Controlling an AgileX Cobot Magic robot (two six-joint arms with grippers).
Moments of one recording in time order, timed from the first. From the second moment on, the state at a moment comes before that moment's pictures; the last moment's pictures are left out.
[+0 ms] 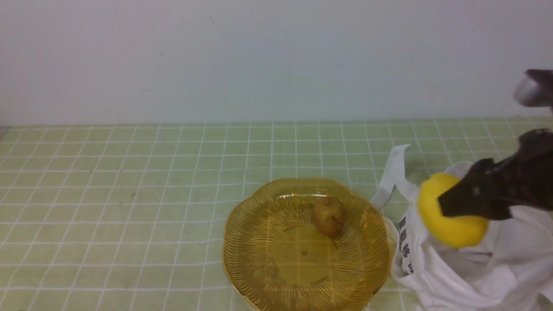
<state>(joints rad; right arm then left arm) 0.17 1.26 -1.00 0.52 1.06 -0.41 0.04 -0.01 0.03 0.01 0.39 -0.01</state>
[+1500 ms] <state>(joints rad) 0.53 1.53 -1.46 0.11 1.23 -0.10 0.04 -0.01 0.03 0.01 0.39 -0.01</state>
